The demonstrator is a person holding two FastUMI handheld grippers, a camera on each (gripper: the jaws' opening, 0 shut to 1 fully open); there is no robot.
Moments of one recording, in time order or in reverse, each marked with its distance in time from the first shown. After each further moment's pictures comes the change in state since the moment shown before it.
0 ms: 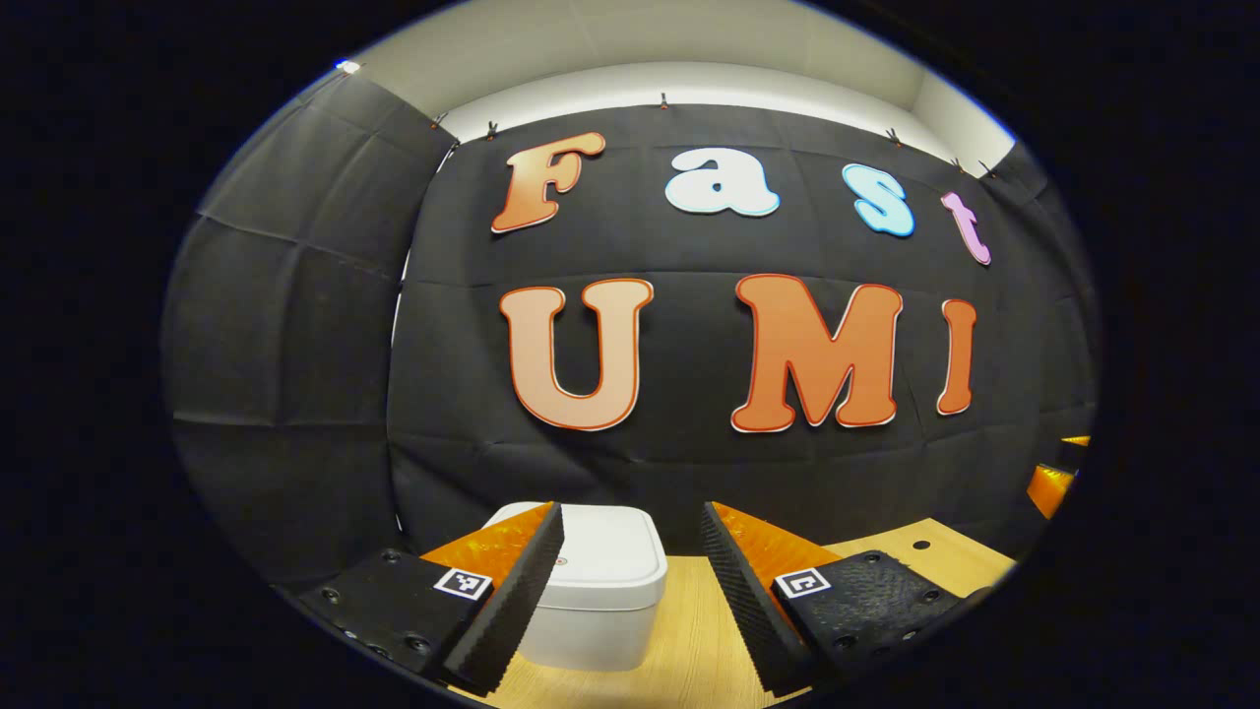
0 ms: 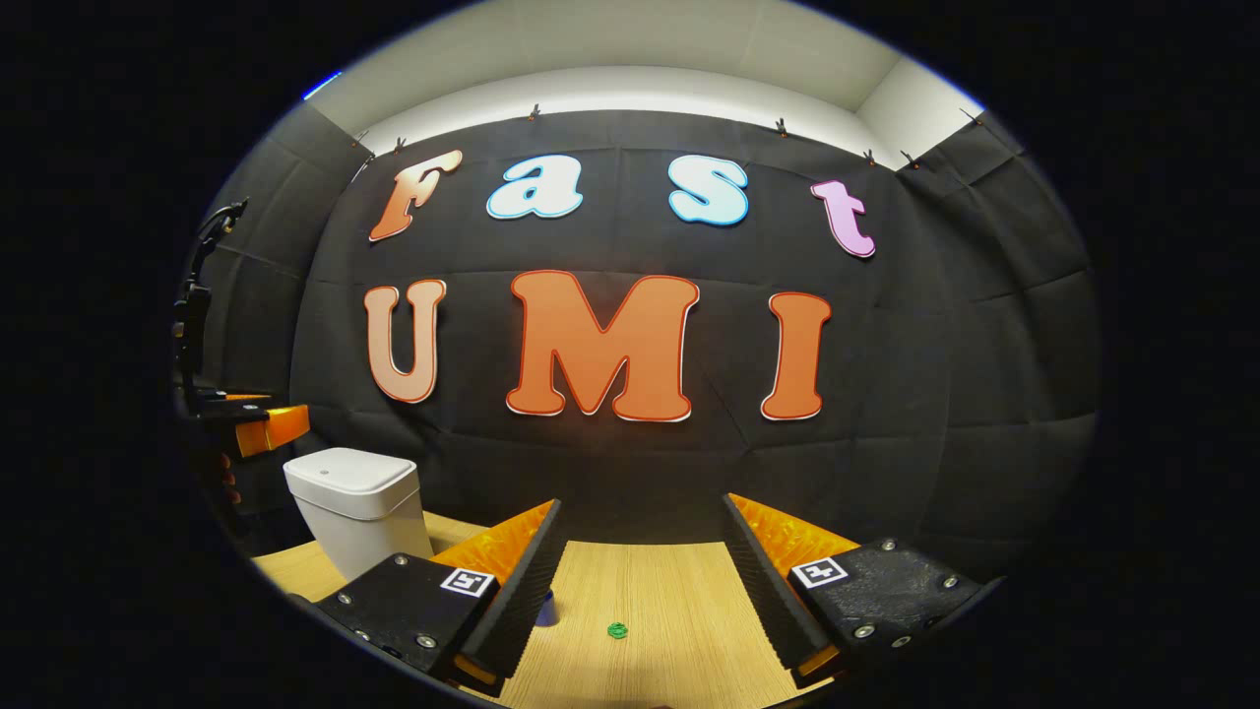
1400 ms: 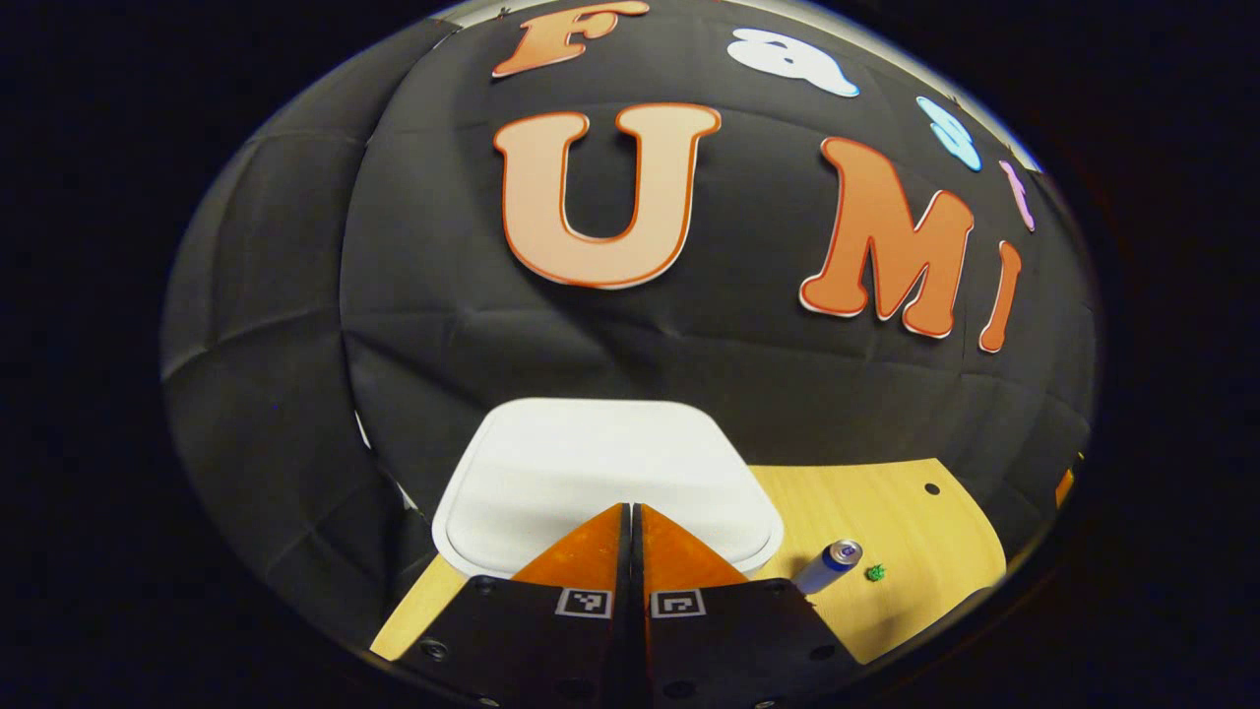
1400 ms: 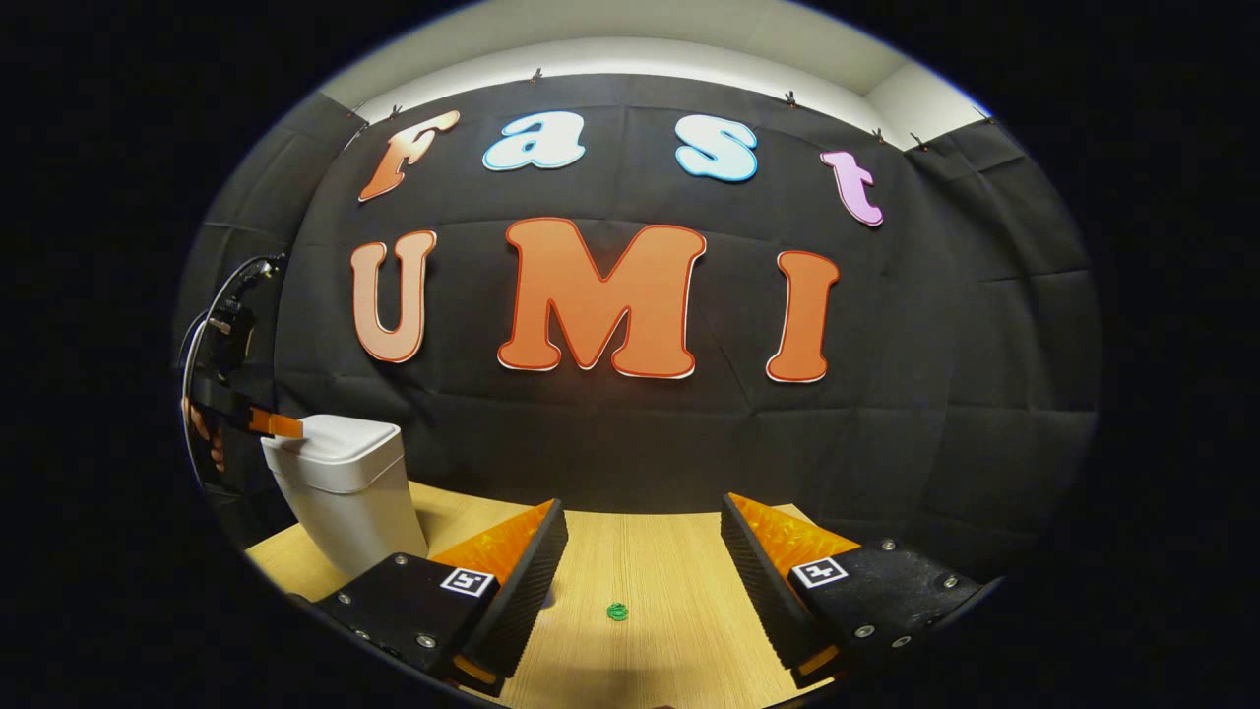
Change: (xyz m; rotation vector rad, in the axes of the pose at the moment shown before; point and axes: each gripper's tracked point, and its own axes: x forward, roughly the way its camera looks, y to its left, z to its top) left arm 0.113 0.045 -0.140 -0.054 0.466 -0.068; right arm 0.021 0.015 -0.044 -0.024 0.124 -0.035
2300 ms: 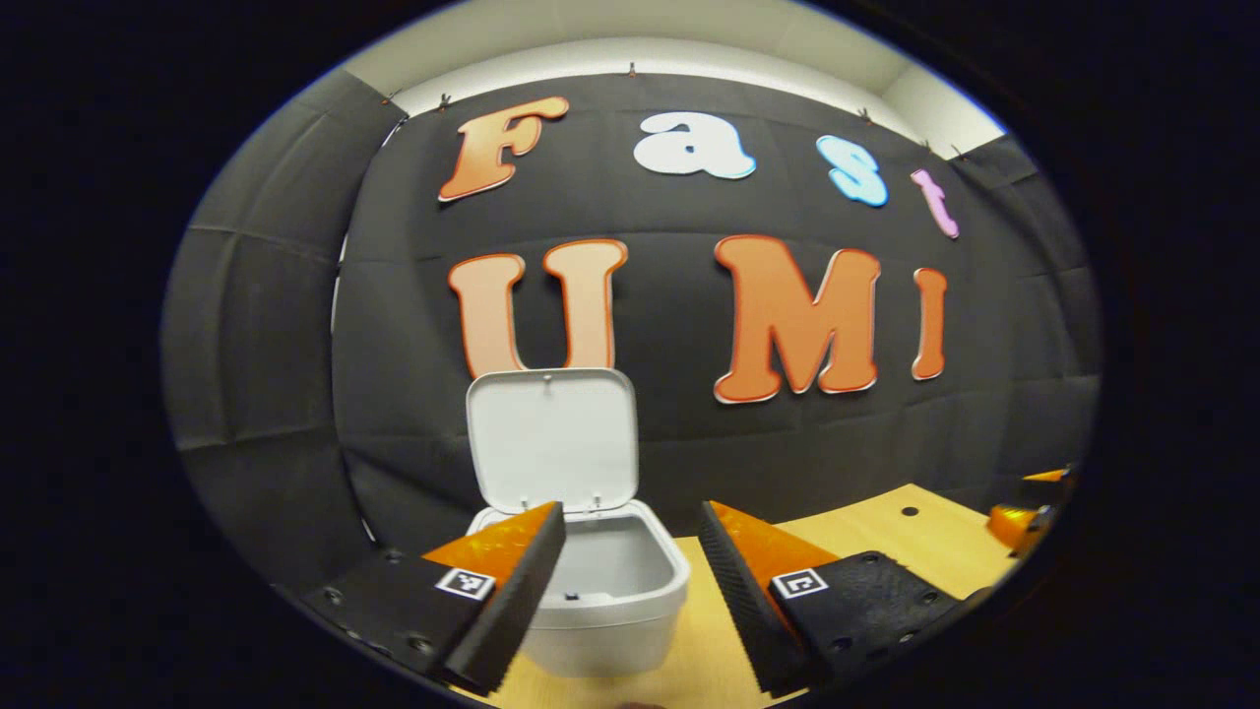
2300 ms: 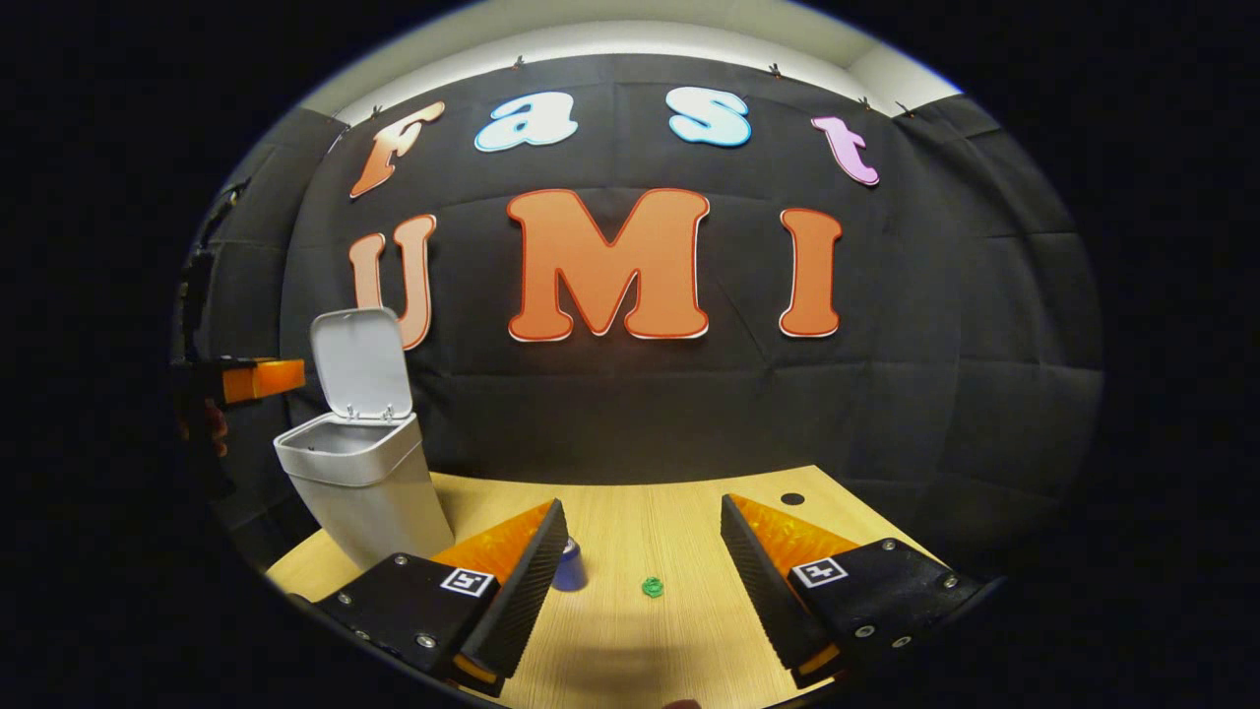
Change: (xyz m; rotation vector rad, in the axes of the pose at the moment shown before) left arm -0.125 -0.073 0.075 0.156 -0.398 -0.108; right arm 0.004 0.025 -0.043 0.066 0.108 0.003
